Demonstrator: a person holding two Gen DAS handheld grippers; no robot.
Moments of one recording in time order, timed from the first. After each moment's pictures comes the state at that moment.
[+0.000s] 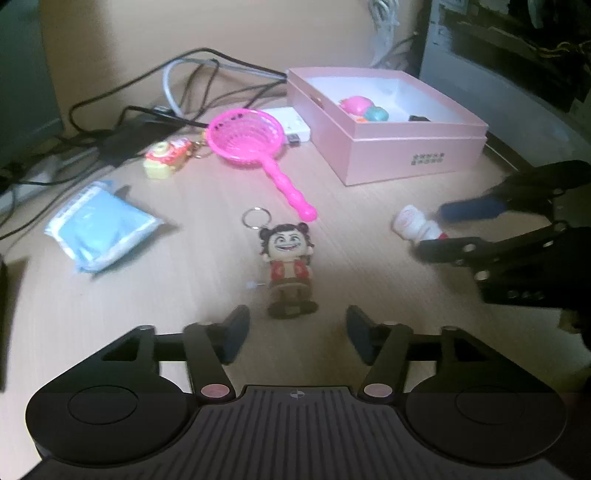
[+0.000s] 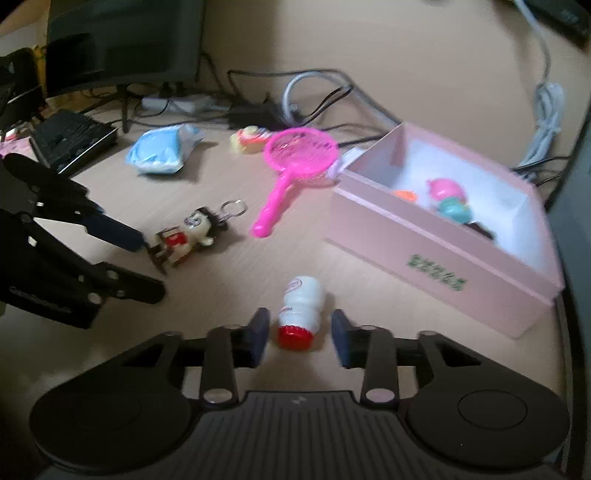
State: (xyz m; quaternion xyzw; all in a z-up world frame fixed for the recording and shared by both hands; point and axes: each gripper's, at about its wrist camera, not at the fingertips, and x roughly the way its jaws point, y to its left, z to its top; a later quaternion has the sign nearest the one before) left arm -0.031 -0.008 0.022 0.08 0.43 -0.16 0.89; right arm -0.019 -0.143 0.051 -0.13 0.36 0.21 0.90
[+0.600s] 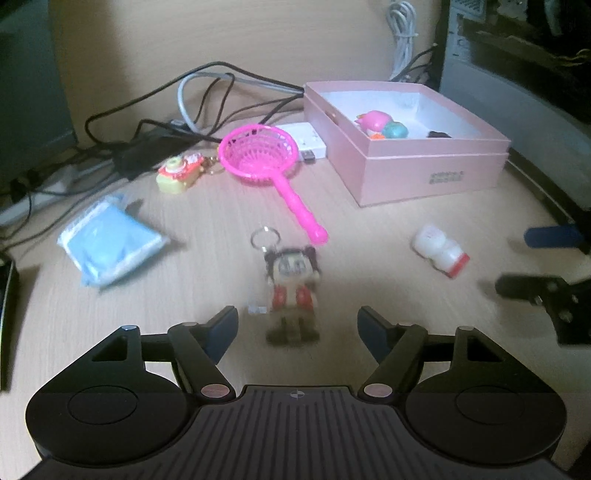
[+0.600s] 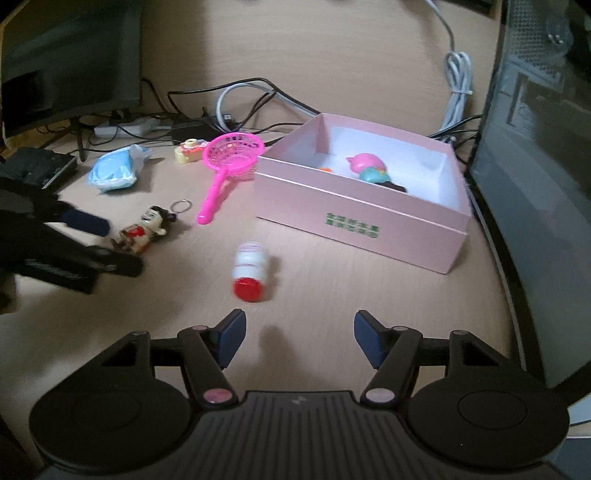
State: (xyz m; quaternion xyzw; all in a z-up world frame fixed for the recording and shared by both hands) left arm -0.015 -0.031 0.018 0.08 0.41 -0.11 0.90; right arm -0.044 -0.182 0.053 -0.07 0.37 0.15 0.92
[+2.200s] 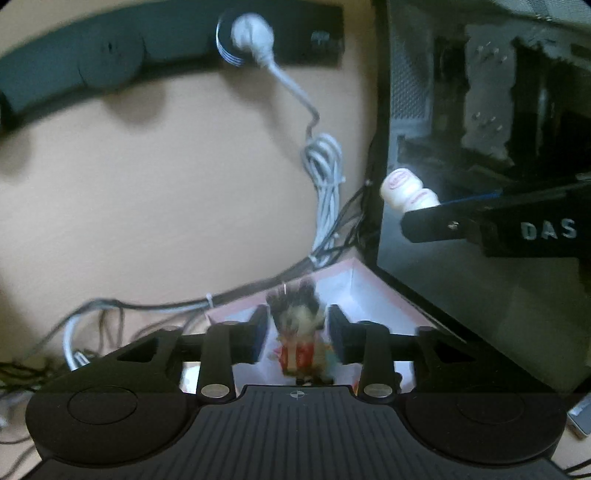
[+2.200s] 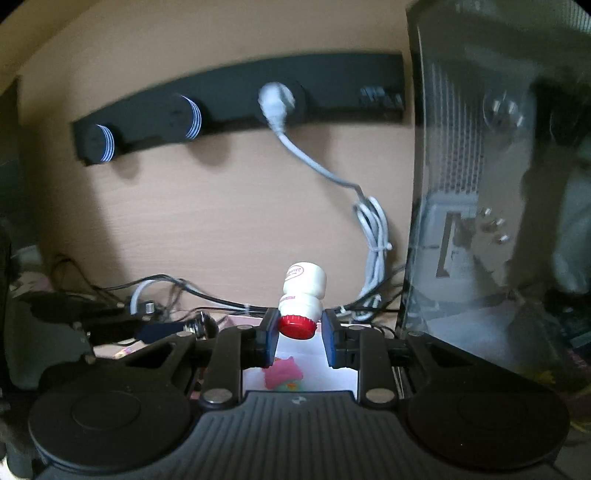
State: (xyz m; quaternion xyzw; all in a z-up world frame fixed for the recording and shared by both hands) left arm 0.132 -0.140 0.113 0.10 0.29 -0.25 0.92; right arm 0.112 -0.251 0.187 0.04 0.28 0.08 0.96
